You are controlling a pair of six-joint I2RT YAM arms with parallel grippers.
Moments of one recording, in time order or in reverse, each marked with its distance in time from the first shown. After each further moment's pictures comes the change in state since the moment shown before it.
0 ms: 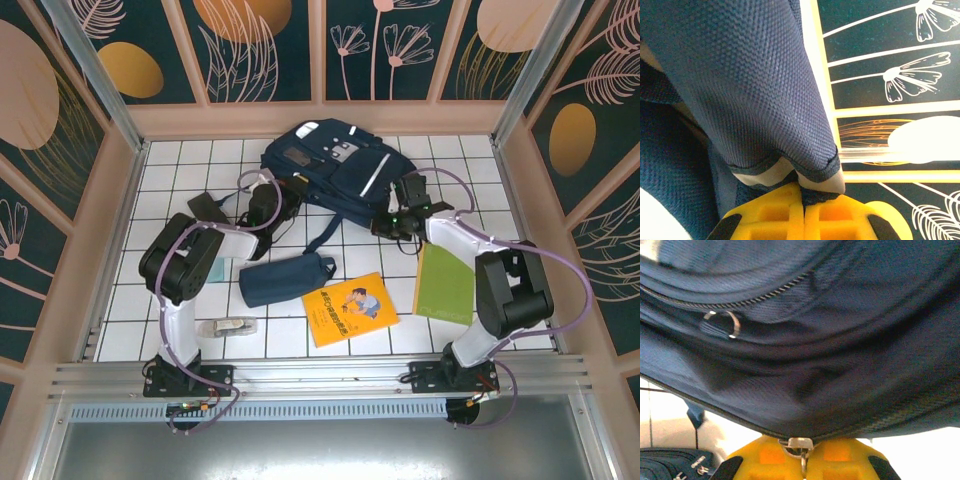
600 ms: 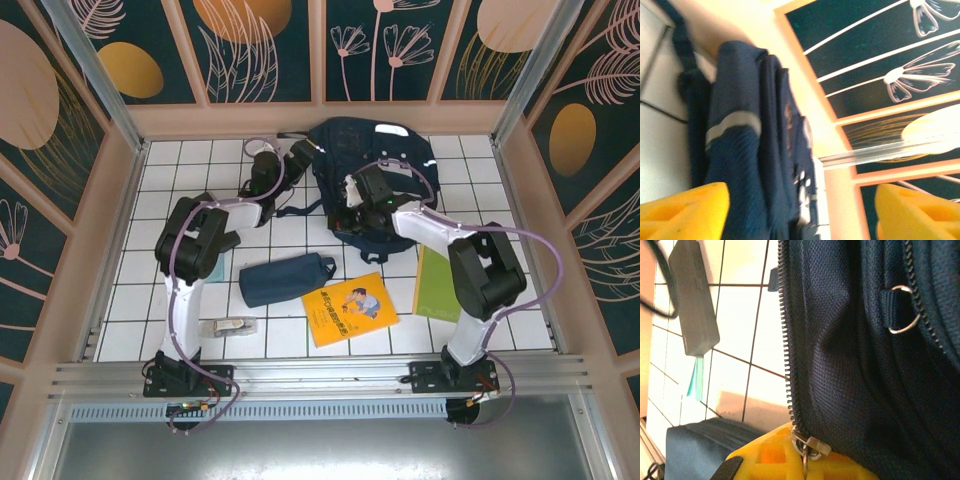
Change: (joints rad) left arm 0.093 0.162 0.343 -0.192 0.143 0.211; right arm 0.193 0.184 0.181 0.120 -0.193 0.089
